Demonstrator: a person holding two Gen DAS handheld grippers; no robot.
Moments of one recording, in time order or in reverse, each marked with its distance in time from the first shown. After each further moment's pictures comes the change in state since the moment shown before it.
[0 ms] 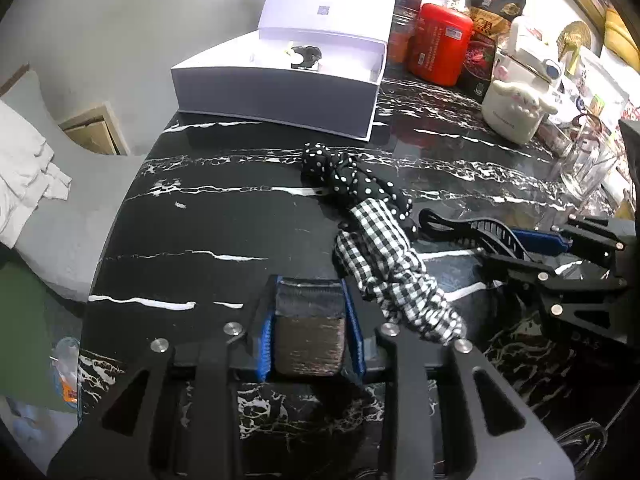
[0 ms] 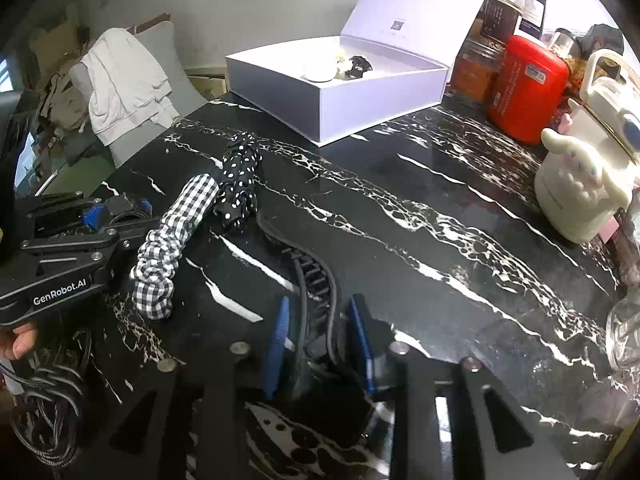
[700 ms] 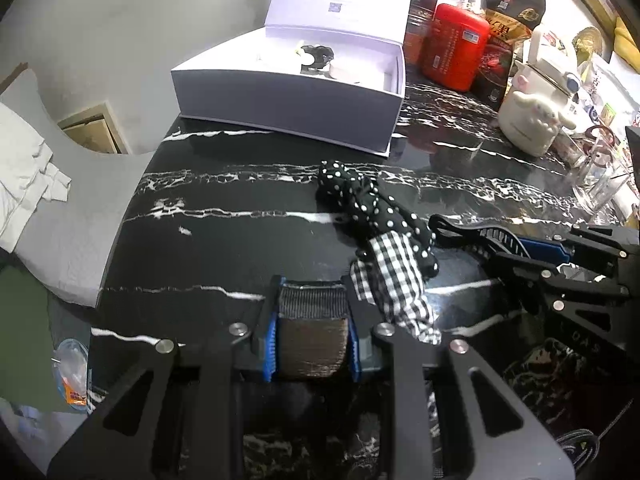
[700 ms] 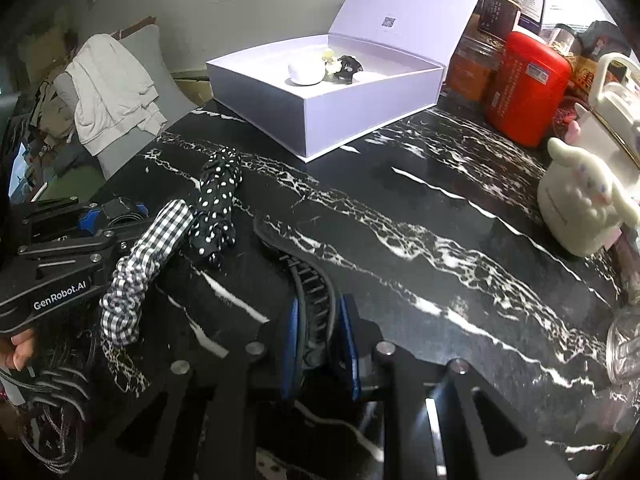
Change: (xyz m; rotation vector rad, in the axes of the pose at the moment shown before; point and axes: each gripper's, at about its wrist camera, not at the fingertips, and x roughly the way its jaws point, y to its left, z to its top) left arm 0.014 0.012 0.022 -0.020 0.024 0.003; right arm 0.014 -0.002 0.022 0.034 0.017 -0.020
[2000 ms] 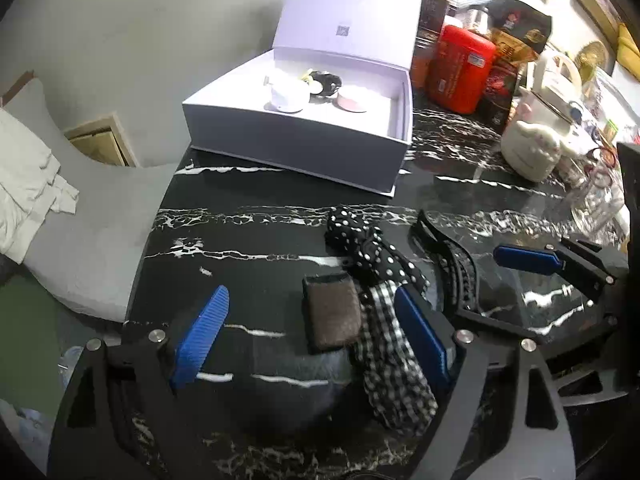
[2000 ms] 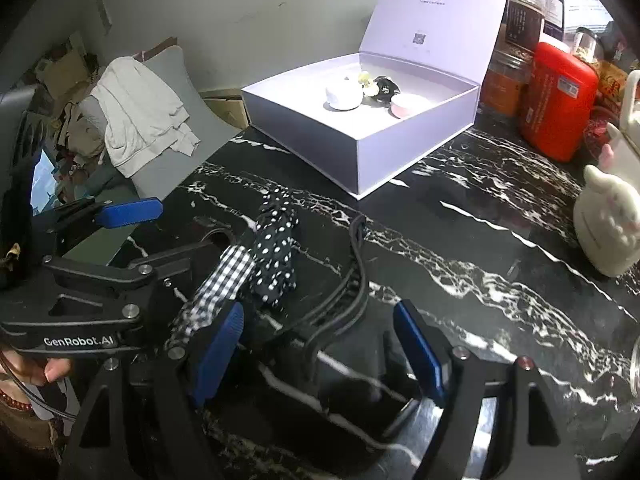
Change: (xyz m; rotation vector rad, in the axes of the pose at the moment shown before) left arm -0.011 0.009 0.028 -0.021 -0.030 0.014; right arm 0.000 0.016 0.027 0.026 -0.042 0.111
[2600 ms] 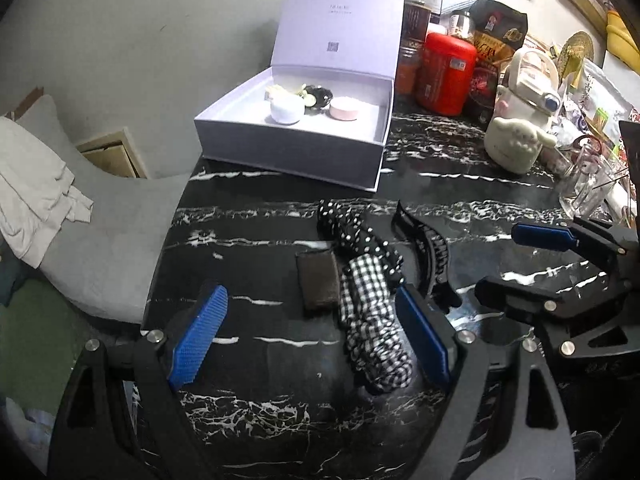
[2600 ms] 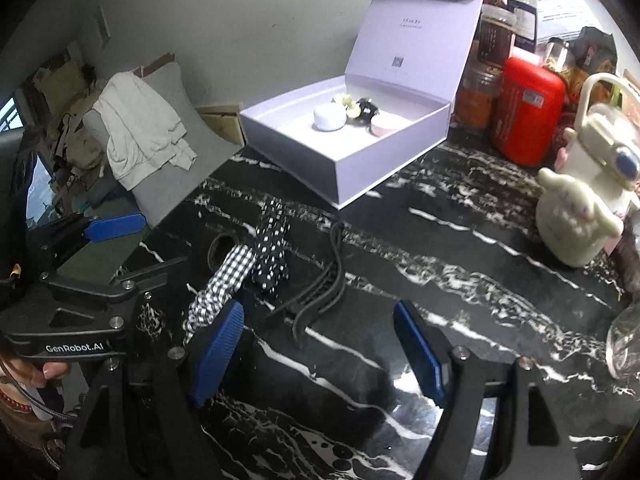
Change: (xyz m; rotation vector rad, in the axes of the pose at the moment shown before) left arm -0.040 -0.014 -0.020 0.044 -0.041 0.040; right arm -0.043 -0.004 -0.015 0.018 -0.039 0.002
